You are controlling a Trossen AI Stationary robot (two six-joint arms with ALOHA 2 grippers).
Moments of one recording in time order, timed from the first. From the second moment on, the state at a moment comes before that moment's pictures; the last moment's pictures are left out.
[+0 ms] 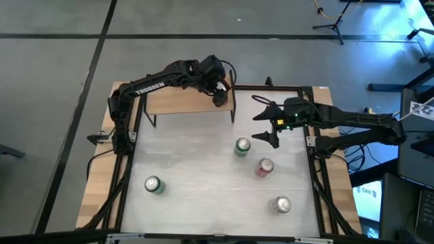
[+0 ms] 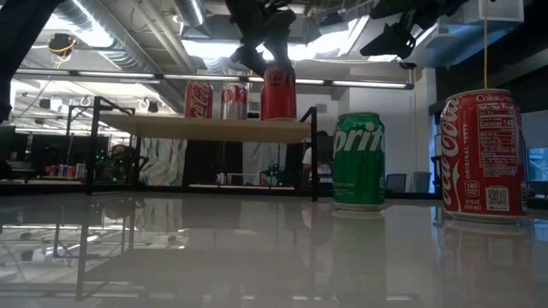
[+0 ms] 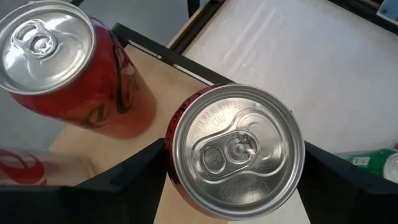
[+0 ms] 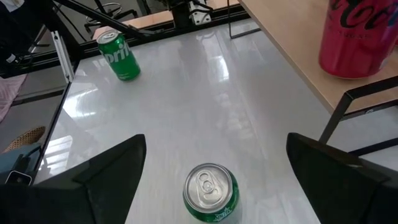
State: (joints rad) left arm 0.39 1.88 2.00 -1.02 -0.13 -0.21; right arm -0.12 1.00 0.92 -0.42 -0.14 0.15
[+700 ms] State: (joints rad) left arm 0.39 1.90 2.00 -1.03 -0.13 -0.21; right arm -0.12 1.00 0.92 -0.43 -0.14 0.15
